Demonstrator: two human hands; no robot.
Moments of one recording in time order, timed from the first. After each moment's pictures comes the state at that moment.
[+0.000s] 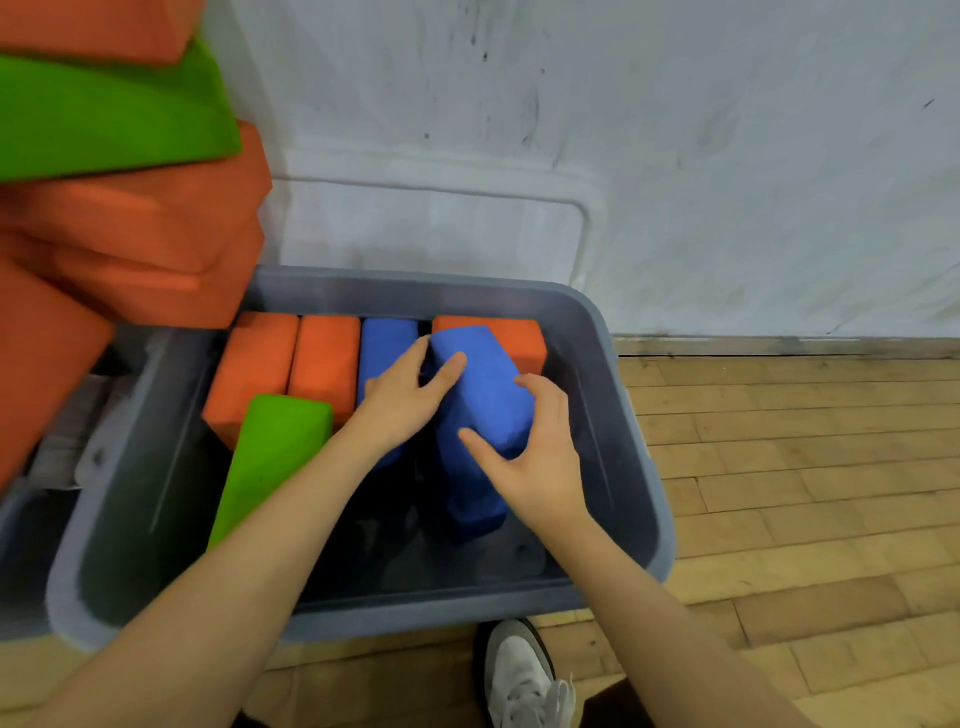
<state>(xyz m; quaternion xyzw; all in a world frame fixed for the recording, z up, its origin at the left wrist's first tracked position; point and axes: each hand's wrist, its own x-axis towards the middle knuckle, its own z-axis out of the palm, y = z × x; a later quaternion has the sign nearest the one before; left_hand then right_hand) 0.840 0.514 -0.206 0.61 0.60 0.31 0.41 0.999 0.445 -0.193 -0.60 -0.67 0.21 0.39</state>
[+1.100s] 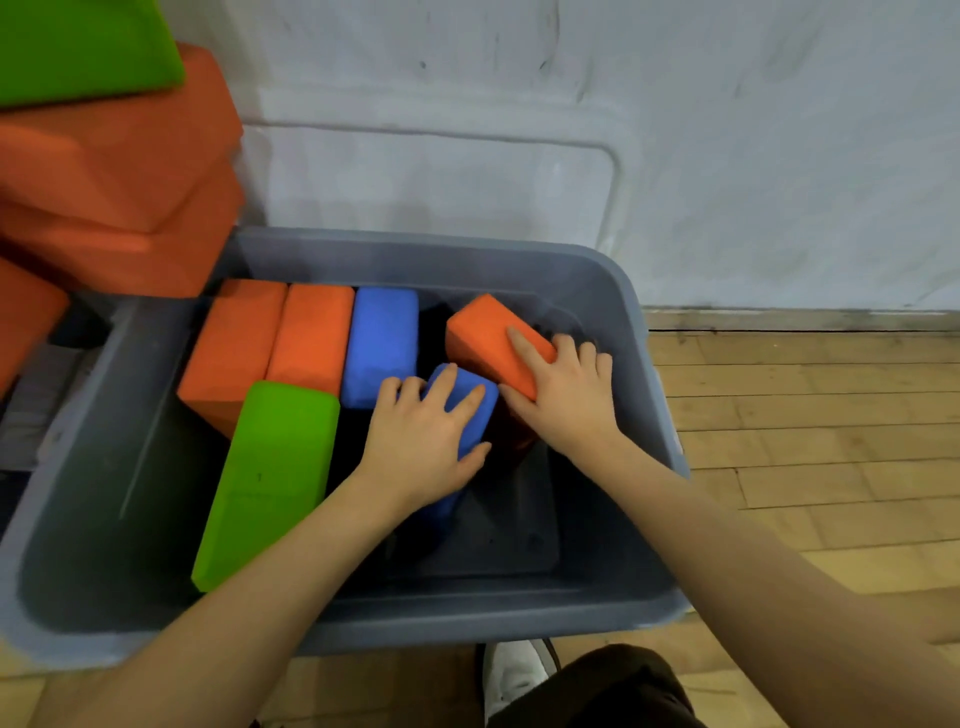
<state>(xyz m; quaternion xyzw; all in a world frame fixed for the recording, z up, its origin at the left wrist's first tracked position) 0.867 0.479 -0.236 0.82 0.57 0.03 0.01 1.046 0.534 -0.241 -0.62 -0.78 -0.02 0.05</state>
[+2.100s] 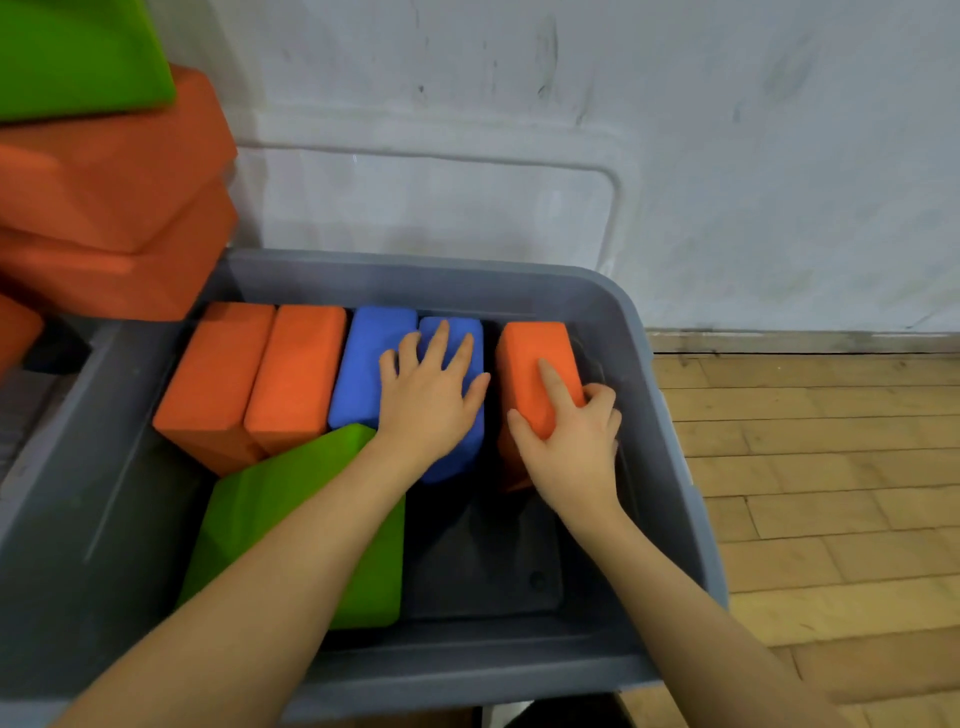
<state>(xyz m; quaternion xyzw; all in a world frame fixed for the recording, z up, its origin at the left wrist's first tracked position) 0.885 0.543 -0.247 0.72 0.69 0.09 0.04 1.032 0.501 -0.229 -0.72 -0.64 0.18 0.20</state>
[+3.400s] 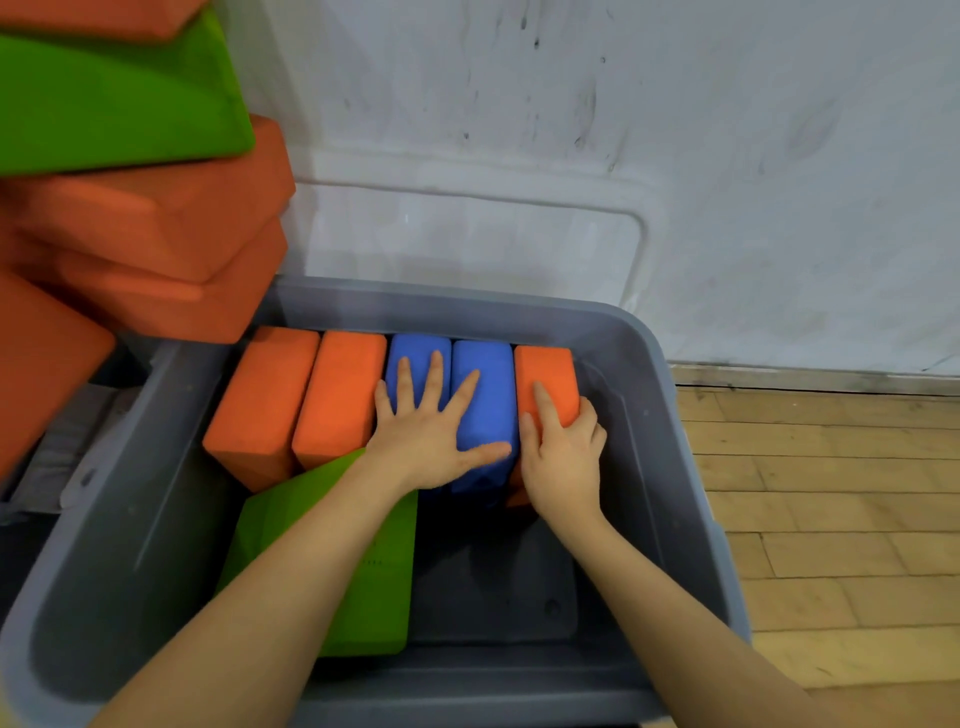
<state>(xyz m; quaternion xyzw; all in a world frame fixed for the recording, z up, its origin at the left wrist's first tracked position) 0.841 0.532 -0.229 0.73 0.65 -0.05 0.21 1.000 0.520 -0.243 -0.72 -0.65 0.17 0.20</state>
